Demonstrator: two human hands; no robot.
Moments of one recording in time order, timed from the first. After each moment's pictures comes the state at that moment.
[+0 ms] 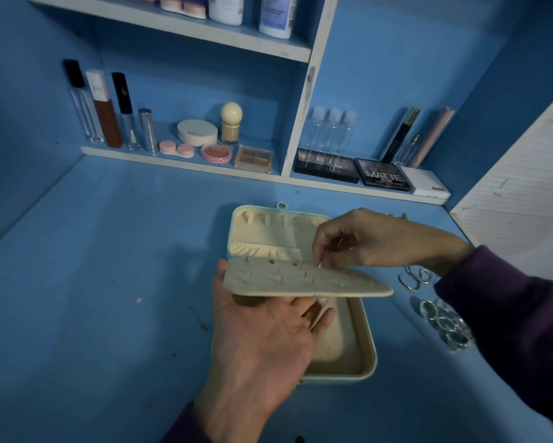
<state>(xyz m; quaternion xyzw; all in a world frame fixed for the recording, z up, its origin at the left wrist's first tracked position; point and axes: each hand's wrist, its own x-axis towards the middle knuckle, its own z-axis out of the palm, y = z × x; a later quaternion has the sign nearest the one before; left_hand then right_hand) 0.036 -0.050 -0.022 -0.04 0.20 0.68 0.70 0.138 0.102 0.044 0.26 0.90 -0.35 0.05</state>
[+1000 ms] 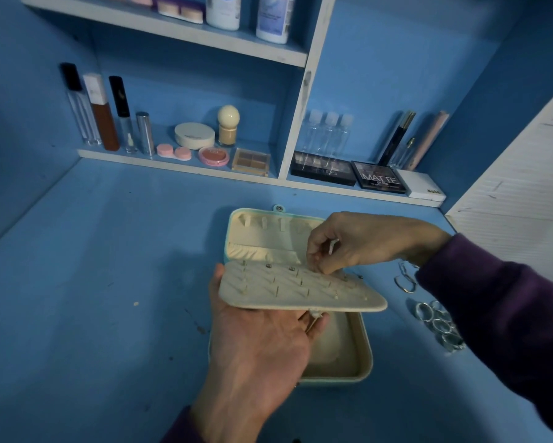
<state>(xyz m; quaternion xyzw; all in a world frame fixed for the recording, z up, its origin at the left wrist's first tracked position) 0.035 -0.050 -0.028 -0.02 0.19 0.69 0.70 0.123 0.103 0.047 0.28 0.89 -0.33 0.13</state>
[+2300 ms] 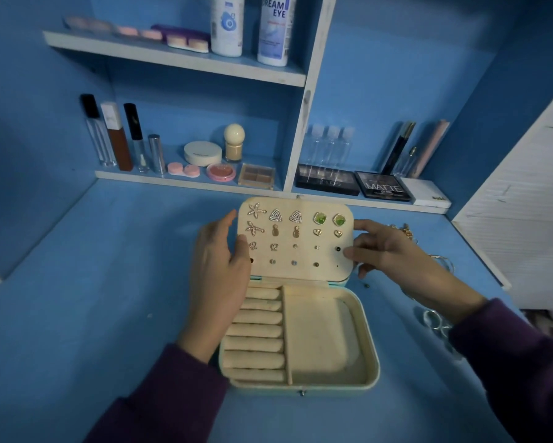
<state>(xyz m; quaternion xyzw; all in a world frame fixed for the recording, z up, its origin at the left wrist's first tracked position) -0.031 -0.012 -0.028 0.40 0.73 0.54 0.14 0.167 0.106 0.006 0.41 0.73 -0.50 -0.22</state>
